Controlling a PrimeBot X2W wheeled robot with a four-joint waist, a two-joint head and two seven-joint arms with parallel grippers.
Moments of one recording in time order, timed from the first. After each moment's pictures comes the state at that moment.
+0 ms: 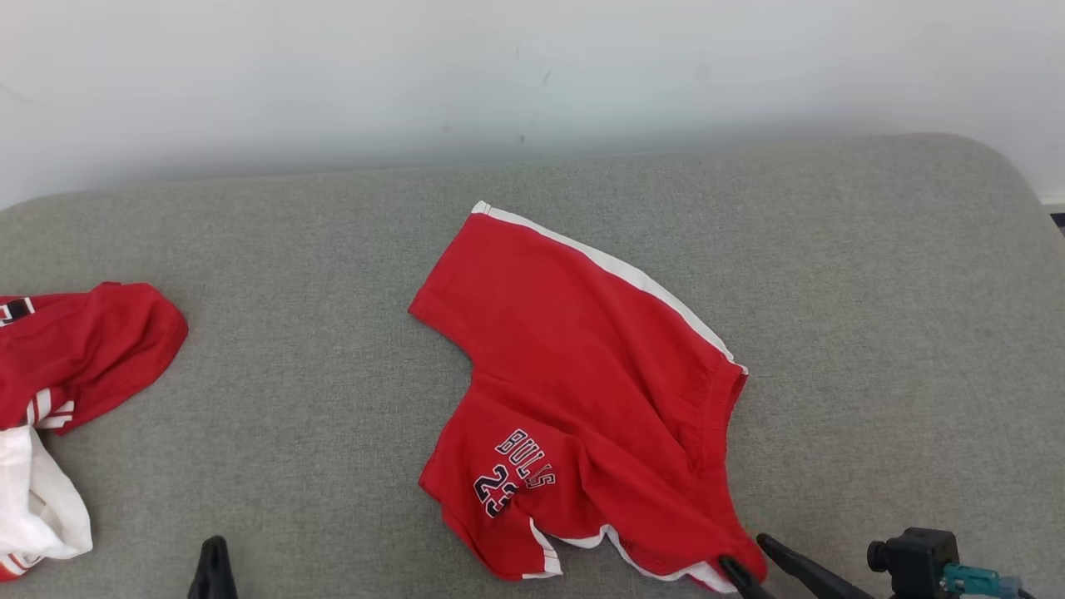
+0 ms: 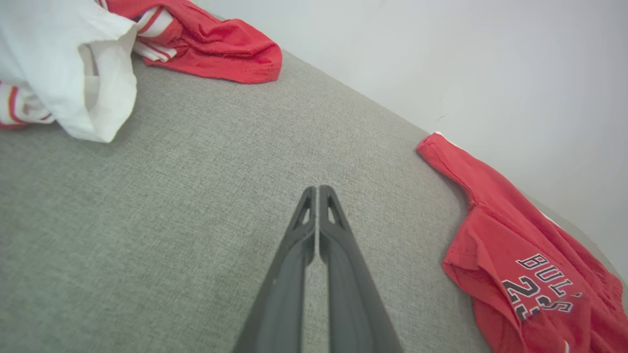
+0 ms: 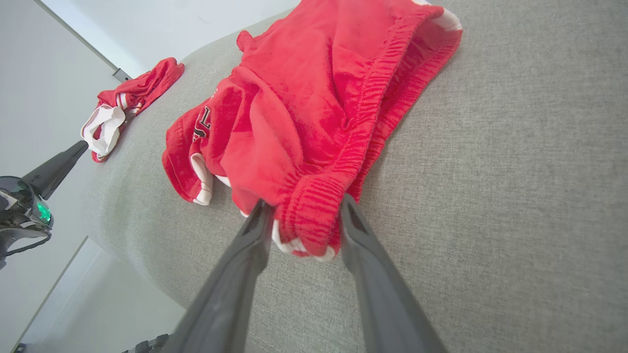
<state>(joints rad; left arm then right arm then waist) 0.09 0.13 0.00 0.21 -0.68 -0.06 -0.26 -0.08 -0.71 0.73 0.09 1.00 0.13 -0.16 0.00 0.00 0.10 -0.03</state>
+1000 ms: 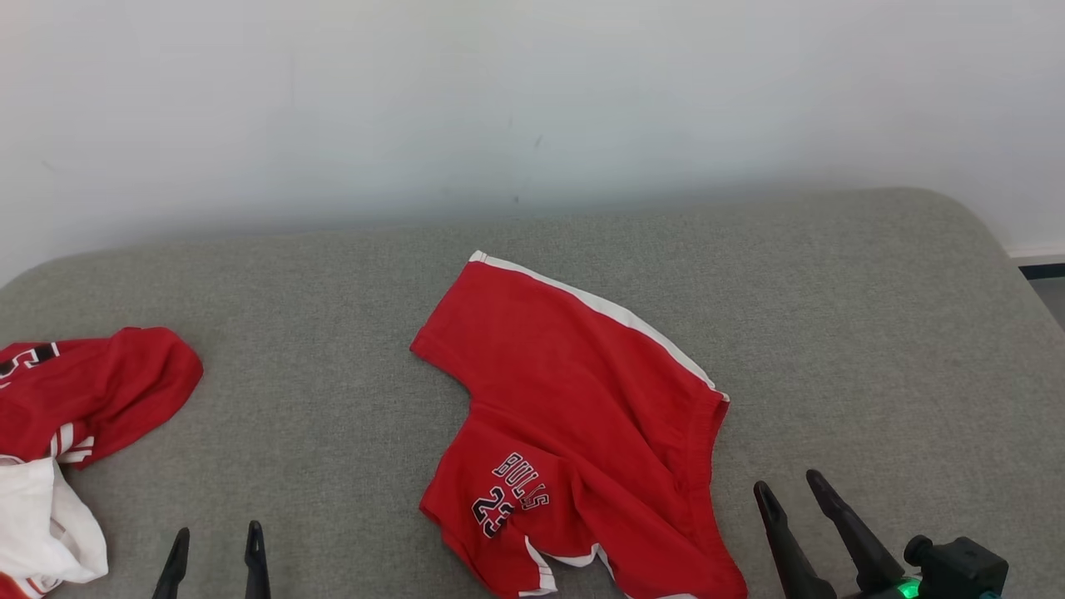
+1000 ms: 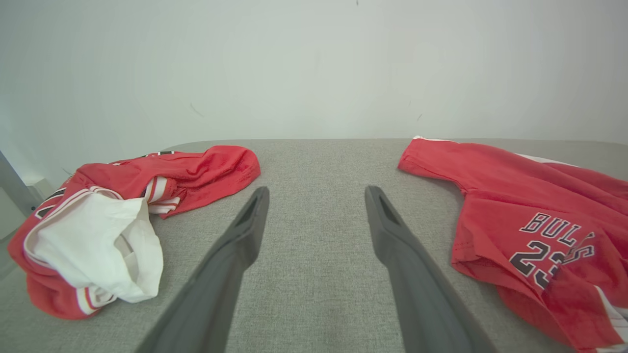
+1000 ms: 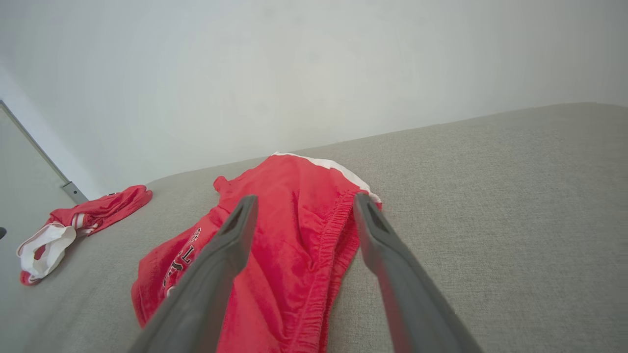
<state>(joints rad) 0.12 0.17 -0.01 0.11 -0.22 -0.01 -0.26 0.07 -0.37 0.29 0.10 0.58 0.13 -0.26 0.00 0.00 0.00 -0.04</state>
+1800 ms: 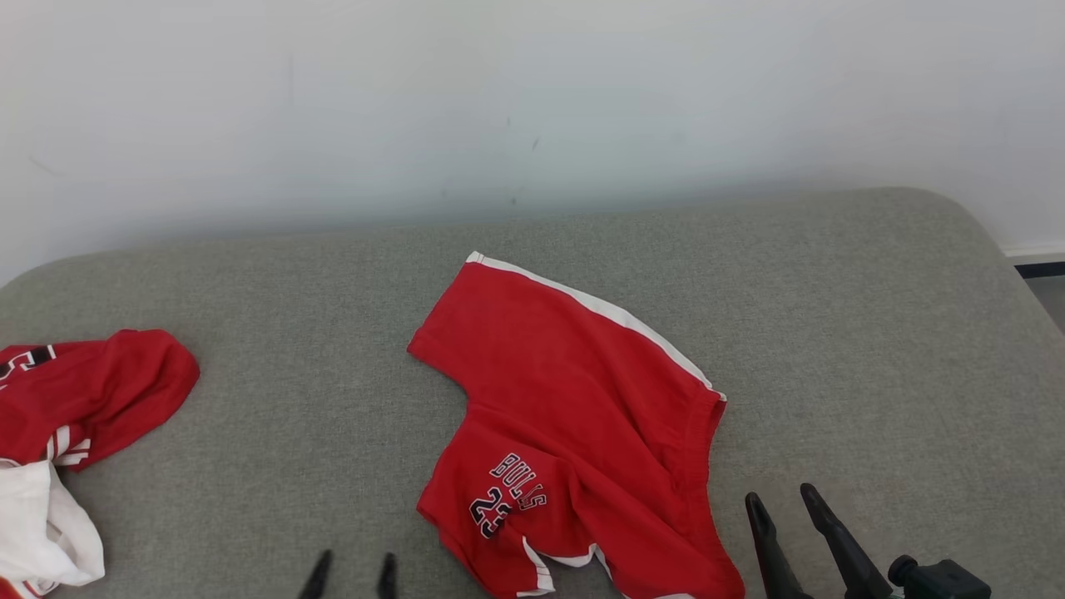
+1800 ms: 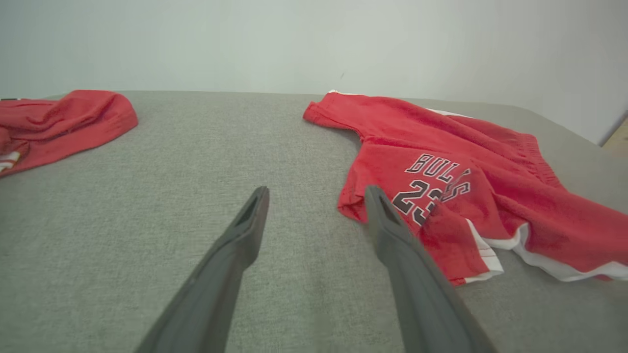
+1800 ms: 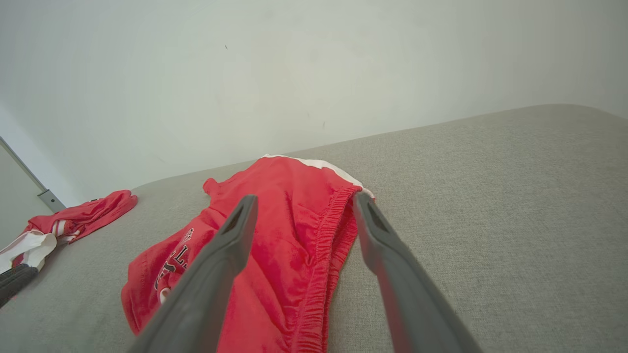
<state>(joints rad) 0.09 0.07 -0.14 0.25 -0.18 -0.12 -0.26 0.11 -0.24 0.20 0.09 0.43 0.13 -0.26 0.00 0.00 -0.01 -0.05</state>
